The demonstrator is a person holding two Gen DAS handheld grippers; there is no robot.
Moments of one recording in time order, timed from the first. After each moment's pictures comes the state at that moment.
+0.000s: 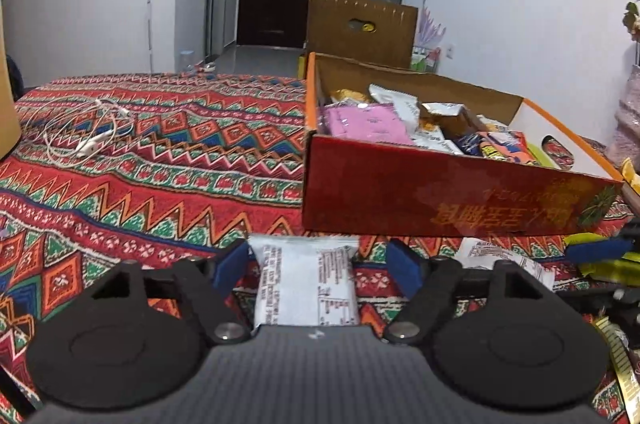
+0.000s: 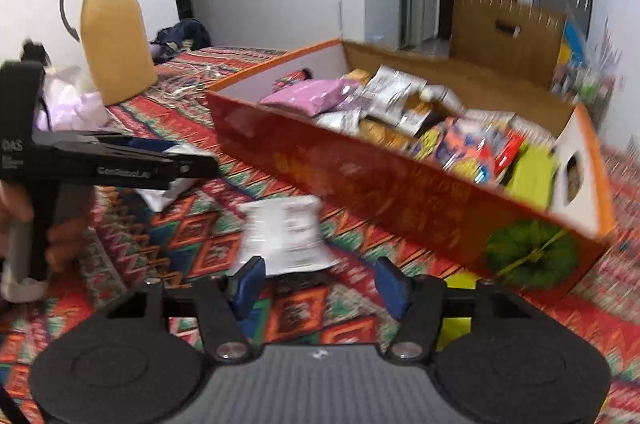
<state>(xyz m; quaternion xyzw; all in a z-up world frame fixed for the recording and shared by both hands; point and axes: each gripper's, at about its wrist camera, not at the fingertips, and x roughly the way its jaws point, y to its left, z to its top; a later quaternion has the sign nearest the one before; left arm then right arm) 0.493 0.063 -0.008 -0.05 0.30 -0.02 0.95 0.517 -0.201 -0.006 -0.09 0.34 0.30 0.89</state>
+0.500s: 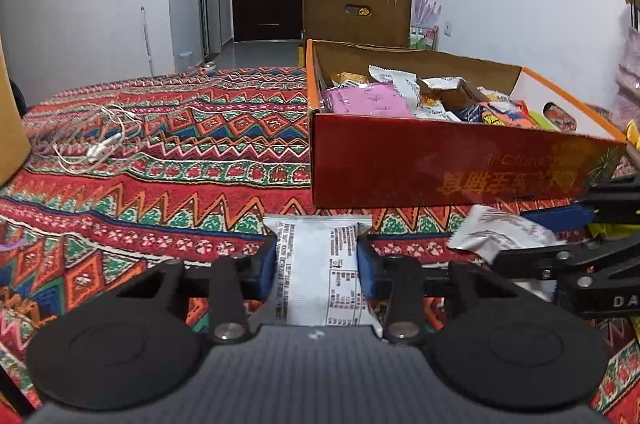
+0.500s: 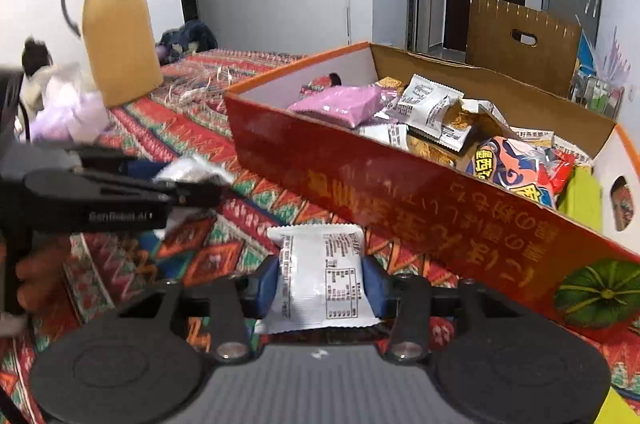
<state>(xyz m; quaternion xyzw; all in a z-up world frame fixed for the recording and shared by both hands) 0.480 0.058 -0.008 0.01 0.32 -0.01 0.95 0.528 -0.154 -0.019 -0.08 0.35 0.31 0.88</state>
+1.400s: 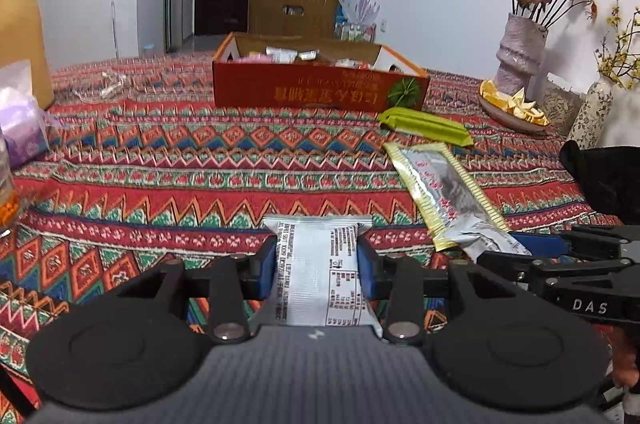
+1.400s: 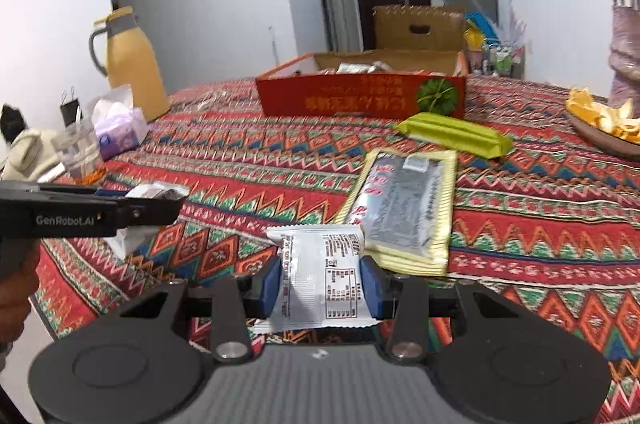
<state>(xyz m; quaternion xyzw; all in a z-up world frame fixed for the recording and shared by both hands) 0.230 -0.018 0.036 -0.02 0.32 -0.08 0.94 0.243 -0.257 0.003 0.03 0.31 0.21 0.93</state>
